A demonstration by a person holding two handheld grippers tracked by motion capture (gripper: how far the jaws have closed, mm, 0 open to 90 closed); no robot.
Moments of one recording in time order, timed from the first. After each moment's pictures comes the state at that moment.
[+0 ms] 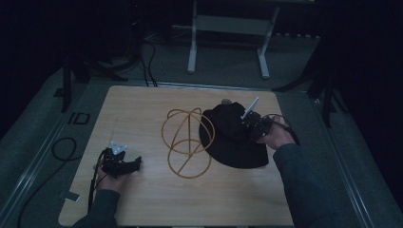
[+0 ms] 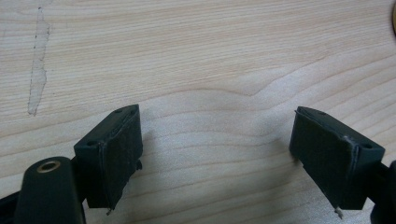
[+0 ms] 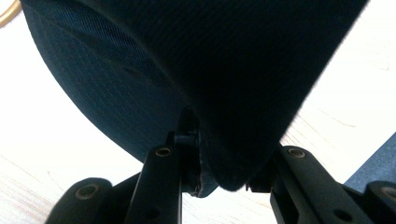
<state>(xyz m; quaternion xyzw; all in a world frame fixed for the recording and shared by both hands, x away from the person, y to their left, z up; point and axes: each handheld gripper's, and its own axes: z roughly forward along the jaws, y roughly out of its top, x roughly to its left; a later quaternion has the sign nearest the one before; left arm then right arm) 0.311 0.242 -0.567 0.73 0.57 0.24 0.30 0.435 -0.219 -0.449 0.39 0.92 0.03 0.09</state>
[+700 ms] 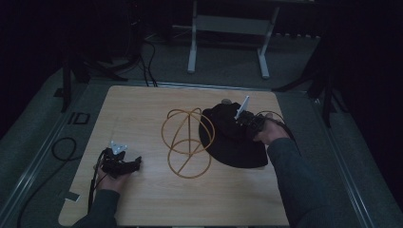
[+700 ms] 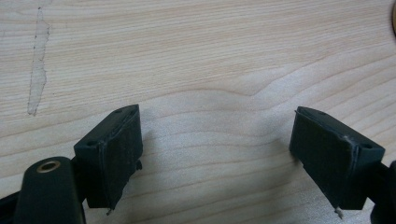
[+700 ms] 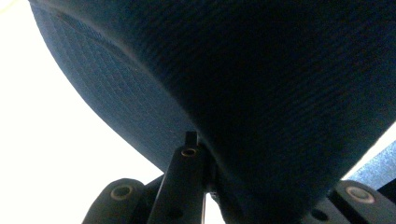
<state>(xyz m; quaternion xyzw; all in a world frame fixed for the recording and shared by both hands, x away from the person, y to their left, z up) 0.311 0.242 -0.567 0.73 0.57 0.24 0.30 0.446 -0.200 -0.451 0.37 0.93 -0.02 0.07</state>
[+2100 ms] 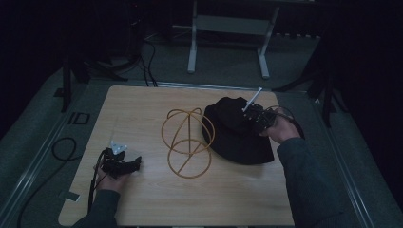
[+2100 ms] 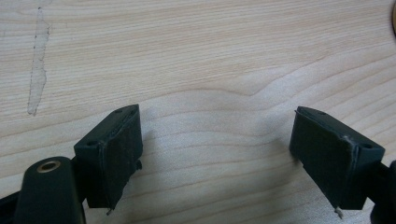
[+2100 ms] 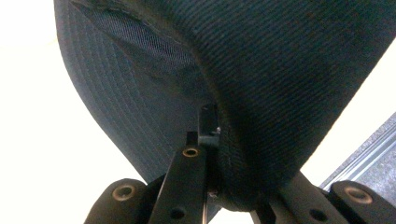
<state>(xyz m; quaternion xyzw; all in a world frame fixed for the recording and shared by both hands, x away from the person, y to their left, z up) 0.311 0.242 -0.567 0.73 0.57 0.24 0.30 0.430 -0.217 -0.407 0.37 0.92 0.06 0.09</state>
